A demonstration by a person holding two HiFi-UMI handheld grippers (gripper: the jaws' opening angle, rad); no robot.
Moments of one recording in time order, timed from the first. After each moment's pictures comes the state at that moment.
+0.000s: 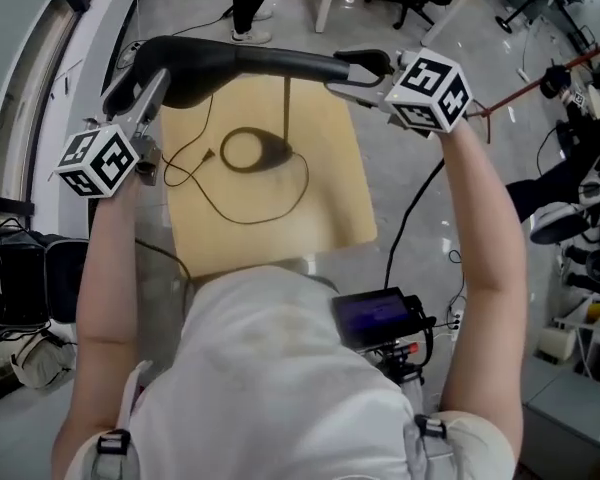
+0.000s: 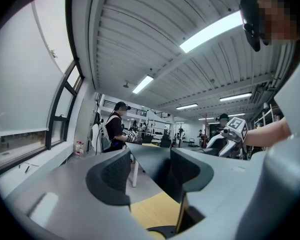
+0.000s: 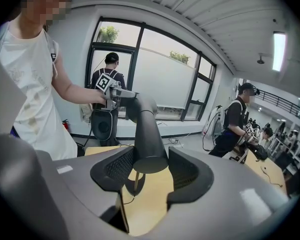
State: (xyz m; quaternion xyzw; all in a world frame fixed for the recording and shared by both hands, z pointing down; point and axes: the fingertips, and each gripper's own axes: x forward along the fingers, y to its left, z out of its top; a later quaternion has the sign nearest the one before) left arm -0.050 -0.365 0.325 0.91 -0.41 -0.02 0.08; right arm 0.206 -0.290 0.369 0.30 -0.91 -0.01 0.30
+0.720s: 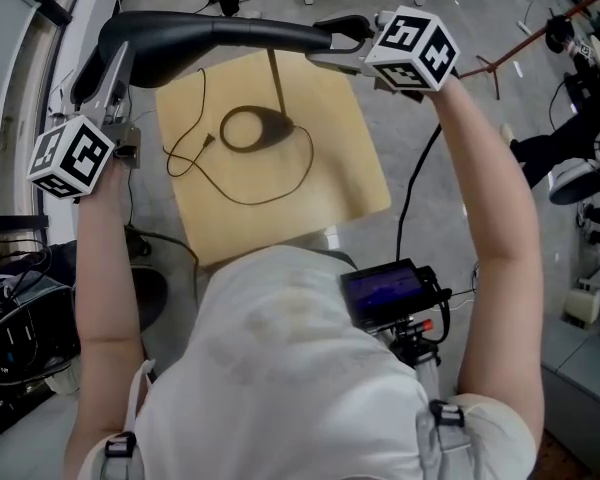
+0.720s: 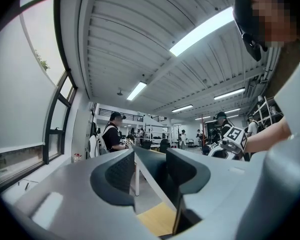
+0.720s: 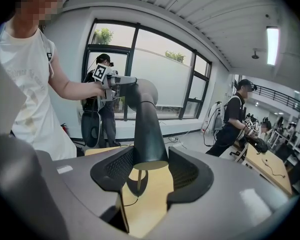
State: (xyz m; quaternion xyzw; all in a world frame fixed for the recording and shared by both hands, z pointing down) left arm -0.030 -0.362 0.279 0.92 -0.39 -0.02 0.02; right arm 0.208 -0.285 0.394 0.31 -0.90 0.02 0.29
